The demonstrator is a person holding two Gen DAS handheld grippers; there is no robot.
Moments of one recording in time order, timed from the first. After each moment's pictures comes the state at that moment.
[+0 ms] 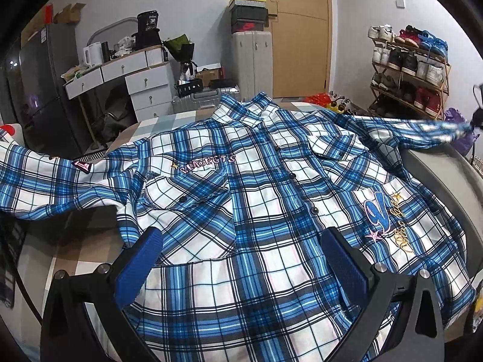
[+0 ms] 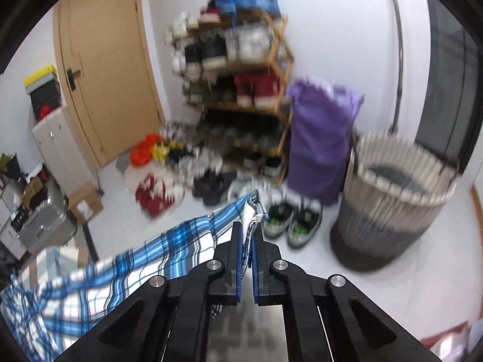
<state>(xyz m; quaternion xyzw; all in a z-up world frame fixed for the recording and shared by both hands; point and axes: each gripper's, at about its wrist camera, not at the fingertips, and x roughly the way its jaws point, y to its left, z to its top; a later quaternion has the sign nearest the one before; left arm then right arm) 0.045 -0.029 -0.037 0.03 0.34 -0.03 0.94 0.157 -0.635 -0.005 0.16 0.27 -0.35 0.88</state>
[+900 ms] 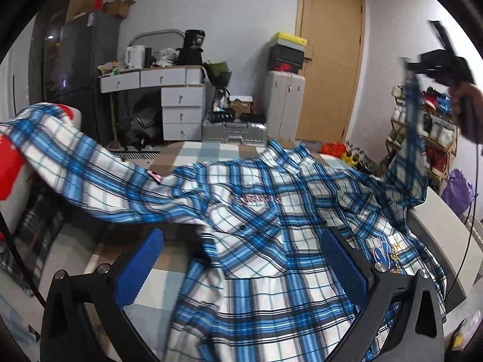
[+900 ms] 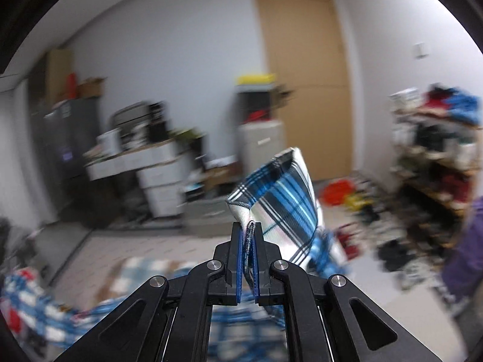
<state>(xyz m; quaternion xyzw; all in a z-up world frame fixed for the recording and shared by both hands) 0.012 0.053 -0.002 -0.06 0.26 0.00 0.96 0.232 -0.242 0.136 0.05 0.20 0.09 0.98</state>
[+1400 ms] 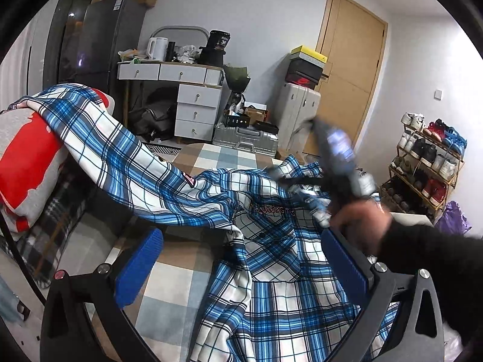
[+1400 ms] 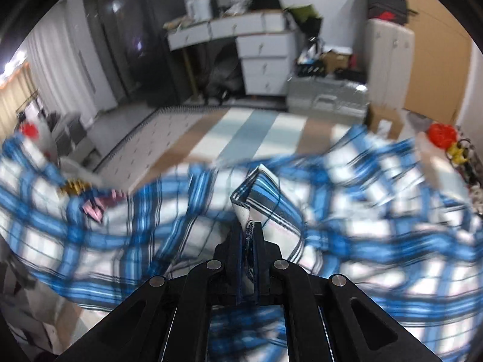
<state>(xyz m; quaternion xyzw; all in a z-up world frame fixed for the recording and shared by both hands) 0.013 0.088 0.001 -0.12 0.25 0.01 0.96 0.275 0.034 -0.127 -0.07 0.41 0.26 0.87</state>
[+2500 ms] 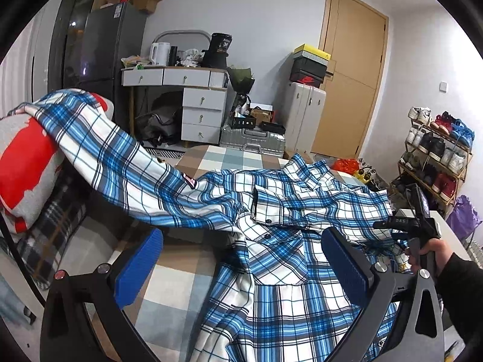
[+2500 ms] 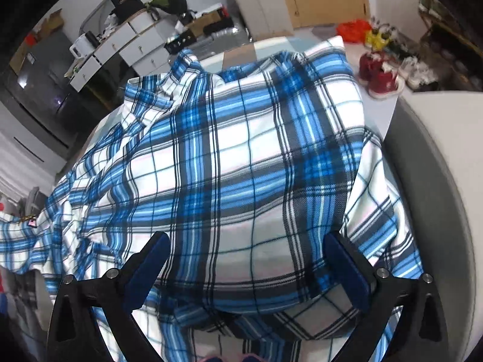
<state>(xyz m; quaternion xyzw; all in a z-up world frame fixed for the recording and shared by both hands) 0.012 0.086 -0.004 -0.10 0.25 0.03 0.96 0.267 -0.272 -0.167 0.13 0.50 0.11 0.85</state>
